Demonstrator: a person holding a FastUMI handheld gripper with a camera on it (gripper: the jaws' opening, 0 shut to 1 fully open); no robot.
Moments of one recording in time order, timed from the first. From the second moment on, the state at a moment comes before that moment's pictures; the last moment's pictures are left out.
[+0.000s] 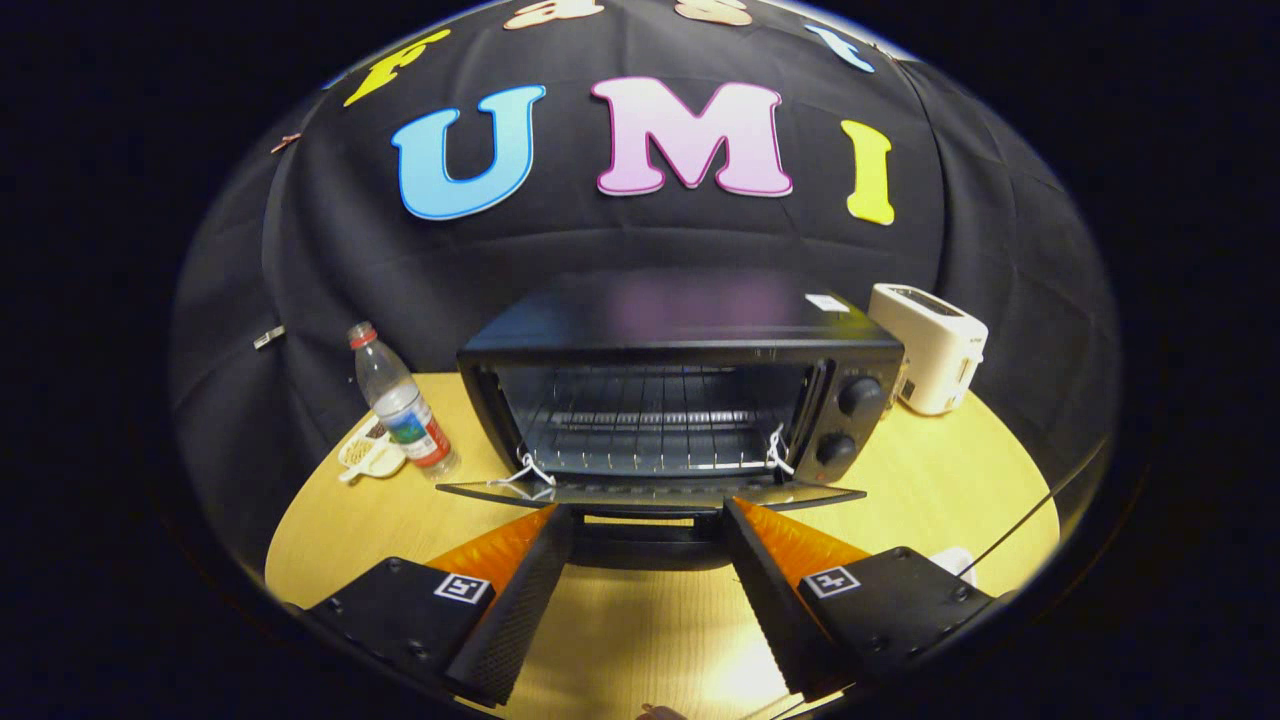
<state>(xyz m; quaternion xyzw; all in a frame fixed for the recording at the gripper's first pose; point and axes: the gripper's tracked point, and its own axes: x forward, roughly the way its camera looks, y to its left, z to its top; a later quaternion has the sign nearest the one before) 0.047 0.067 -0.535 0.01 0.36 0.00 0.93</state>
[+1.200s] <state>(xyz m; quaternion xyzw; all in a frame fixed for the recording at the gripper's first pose) -0.086 -0.226 -0.493 0.00 0.45 -0.13 0.88</state>
